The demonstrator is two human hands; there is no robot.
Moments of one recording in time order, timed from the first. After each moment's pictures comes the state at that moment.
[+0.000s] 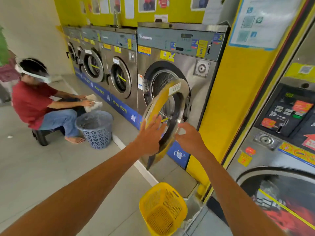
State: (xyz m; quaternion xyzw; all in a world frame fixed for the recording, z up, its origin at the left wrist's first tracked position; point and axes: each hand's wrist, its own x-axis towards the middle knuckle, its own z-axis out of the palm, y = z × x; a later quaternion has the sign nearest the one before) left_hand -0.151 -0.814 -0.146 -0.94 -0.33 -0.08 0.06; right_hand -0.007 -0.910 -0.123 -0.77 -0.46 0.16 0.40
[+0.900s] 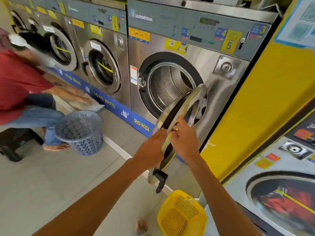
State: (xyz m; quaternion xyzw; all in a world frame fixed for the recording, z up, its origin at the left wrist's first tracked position) left_hand -0.196 -0.591 -0.127 -0.92 -0.26 -0.12 -0.27; right_hand -0.086 -0.665 -0.094 -0.81 -0.41 0.07 0.41
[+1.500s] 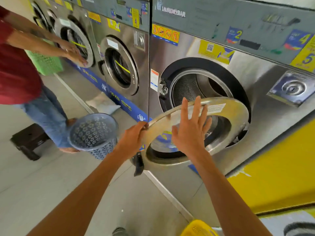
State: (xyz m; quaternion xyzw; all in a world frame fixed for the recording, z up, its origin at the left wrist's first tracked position) left_hand -0.193 -0.337 -0.133 -0.85 -0.40 -0.18 -0.28; right_hand -0.024 -0.434 -0.096 -0.86 -0.47 -0.07 0.20
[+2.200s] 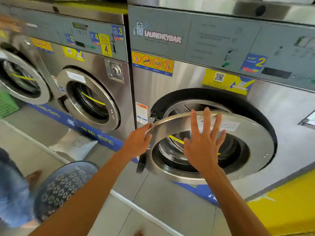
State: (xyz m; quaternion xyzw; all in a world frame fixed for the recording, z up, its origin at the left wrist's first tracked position) left_hand -0.054 -0.058 -0.127 -0.91 -0.29 -0.10 -0.29; right_hand 0.057 -0.239 -0.108 -0.92 -0.32 -0.19 0.15
